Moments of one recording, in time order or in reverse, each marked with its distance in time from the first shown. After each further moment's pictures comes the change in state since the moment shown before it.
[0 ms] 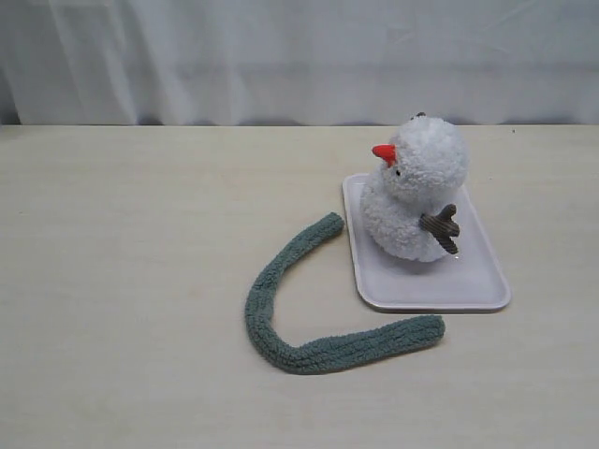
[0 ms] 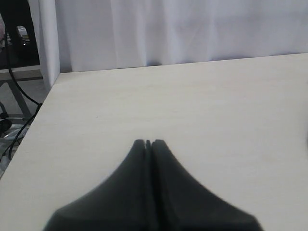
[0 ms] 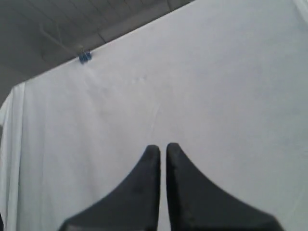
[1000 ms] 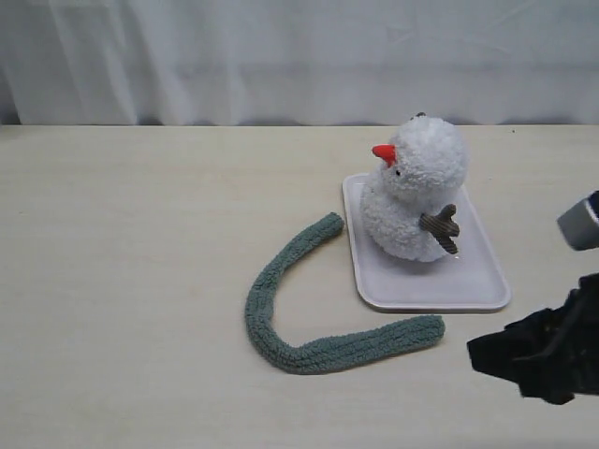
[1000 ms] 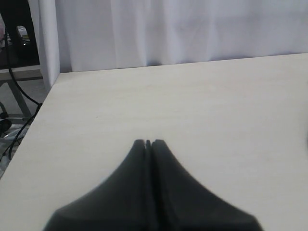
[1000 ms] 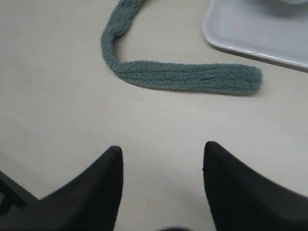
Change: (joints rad) left arm 0.000 0.000 0.000 0.000 0.000 0.000; right arm 0.128 0.913 -0.410 0.758 1.266 -1.054
